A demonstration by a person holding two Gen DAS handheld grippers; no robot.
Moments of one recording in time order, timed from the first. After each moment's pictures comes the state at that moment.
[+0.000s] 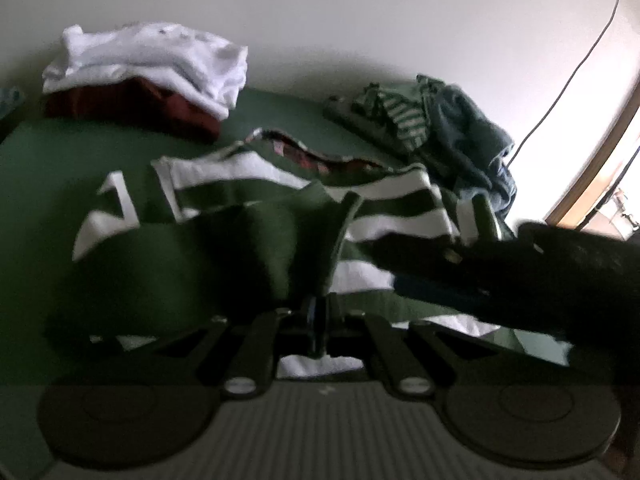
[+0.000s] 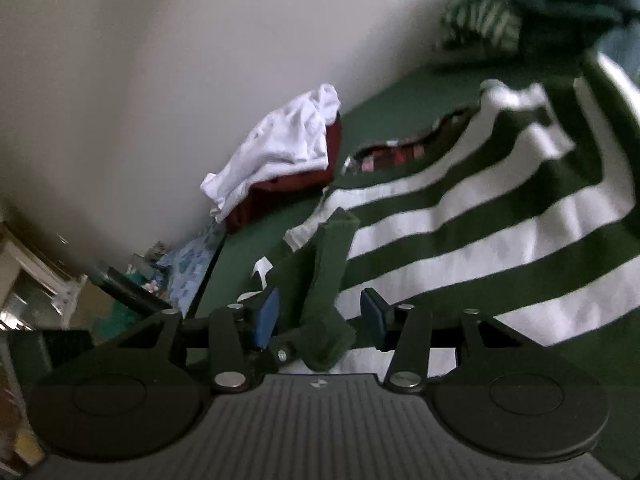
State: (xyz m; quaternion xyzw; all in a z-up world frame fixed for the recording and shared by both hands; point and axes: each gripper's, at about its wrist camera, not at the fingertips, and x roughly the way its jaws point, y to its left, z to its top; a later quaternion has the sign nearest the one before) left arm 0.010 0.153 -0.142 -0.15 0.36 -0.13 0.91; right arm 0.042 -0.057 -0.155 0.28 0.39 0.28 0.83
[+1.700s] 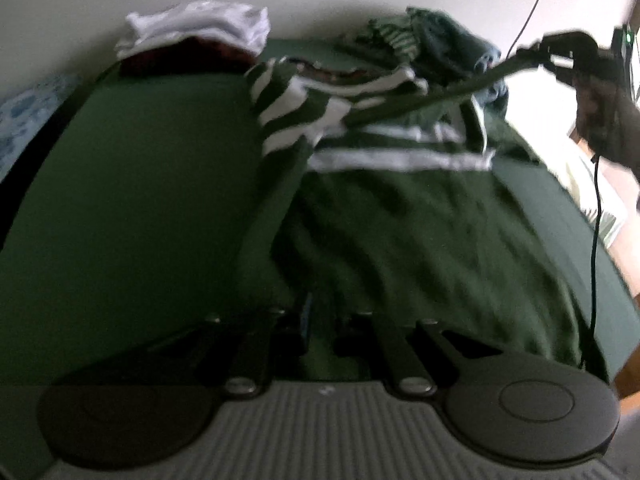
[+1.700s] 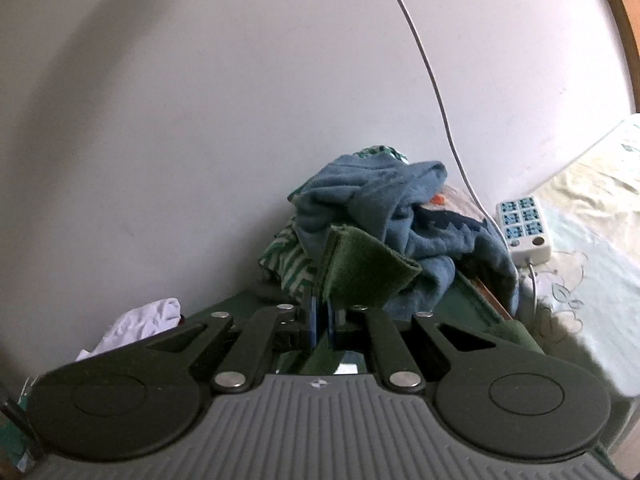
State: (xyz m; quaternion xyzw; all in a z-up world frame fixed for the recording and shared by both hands) left arm -0.161 0.158 -0.126 -0.05 0.44 -0.09 0.89; right arm 0.079 -0.258 -0.083 0.23 0.21 0.10 0.94
